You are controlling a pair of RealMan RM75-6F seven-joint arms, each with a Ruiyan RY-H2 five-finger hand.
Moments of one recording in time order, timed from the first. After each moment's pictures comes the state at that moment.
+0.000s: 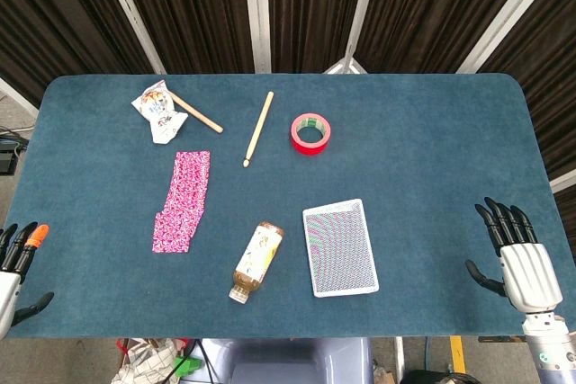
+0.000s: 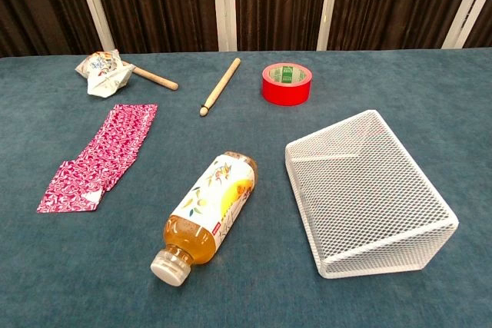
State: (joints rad) left arm 0.05 -1.06 0.03 -1.71 1.68 1.64 0.24; right arm 0.11 -1.12 0.06 -1.61 -1.61 1.54 0.05
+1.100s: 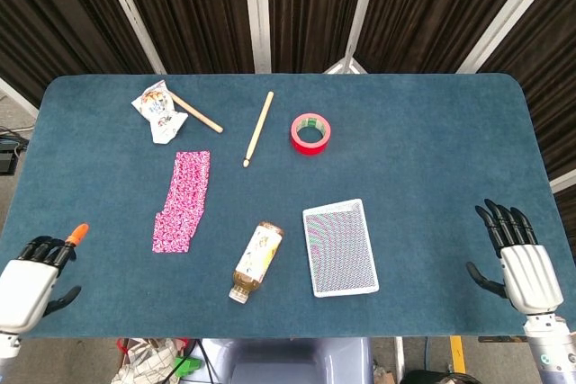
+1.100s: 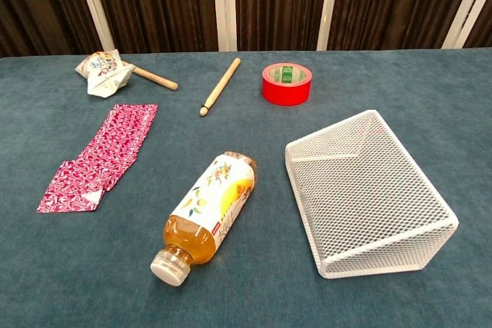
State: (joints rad) left arm -0.04 -1.10 0.03 -1.68 1.73 1.51 0.24; right arm 0.11 -1.12 0.05 -1.61 -1.61 1.52 0.06
